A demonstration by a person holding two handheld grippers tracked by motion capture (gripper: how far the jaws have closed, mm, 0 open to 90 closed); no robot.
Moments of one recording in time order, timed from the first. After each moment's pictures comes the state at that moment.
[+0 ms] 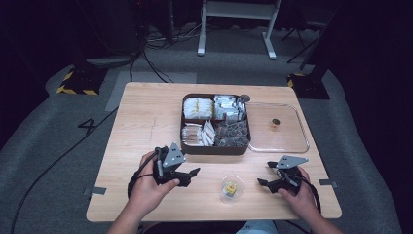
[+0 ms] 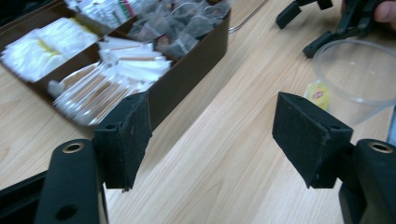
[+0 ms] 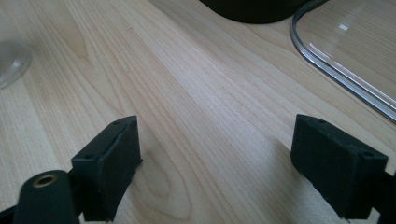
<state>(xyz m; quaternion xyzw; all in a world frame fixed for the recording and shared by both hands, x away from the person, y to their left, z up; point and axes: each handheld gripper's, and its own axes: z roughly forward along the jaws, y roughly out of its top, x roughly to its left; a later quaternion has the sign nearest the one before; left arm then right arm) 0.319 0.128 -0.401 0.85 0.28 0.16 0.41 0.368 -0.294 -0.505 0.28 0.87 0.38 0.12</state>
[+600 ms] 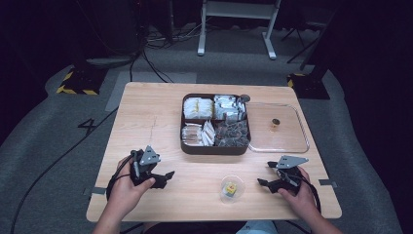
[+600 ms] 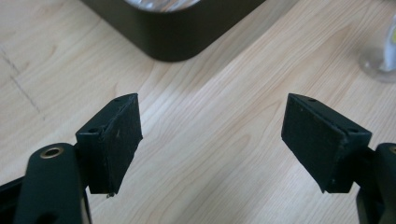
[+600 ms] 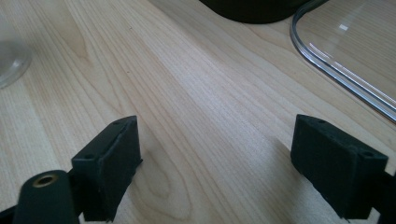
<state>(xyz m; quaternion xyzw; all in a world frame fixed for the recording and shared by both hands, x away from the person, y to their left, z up) 0.324 0.189 -0.435 0.85 0.36 0.15 0.35 0.368 -0.294 -0.505 0.28 0.87 0.38 0.12</state>
